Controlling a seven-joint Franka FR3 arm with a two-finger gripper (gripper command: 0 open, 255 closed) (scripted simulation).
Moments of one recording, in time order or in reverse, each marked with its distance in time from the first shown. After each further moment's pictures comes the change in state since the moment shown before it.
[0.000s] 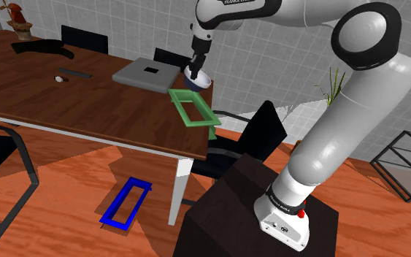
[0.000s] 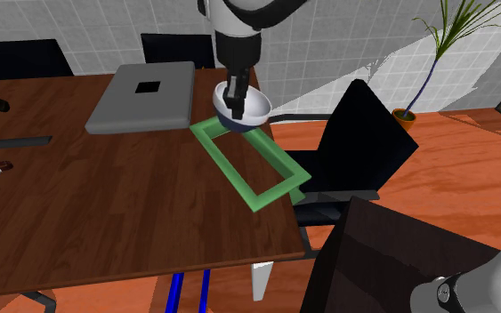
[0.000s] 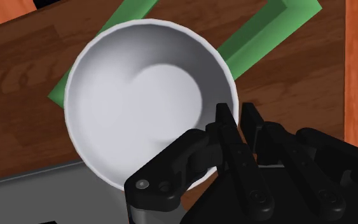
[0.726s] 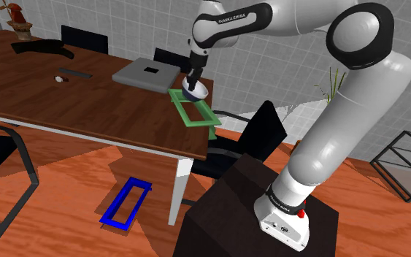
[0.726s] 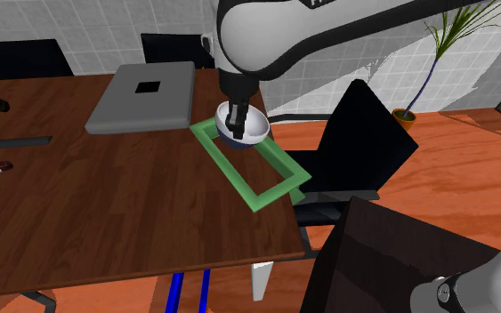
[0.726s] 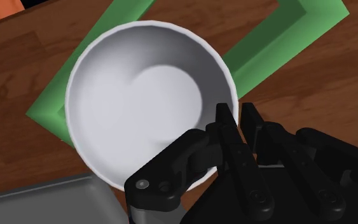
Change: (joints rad) arm 0.000 0.030 0.000 -0.112 -0.002 0.142 0.003
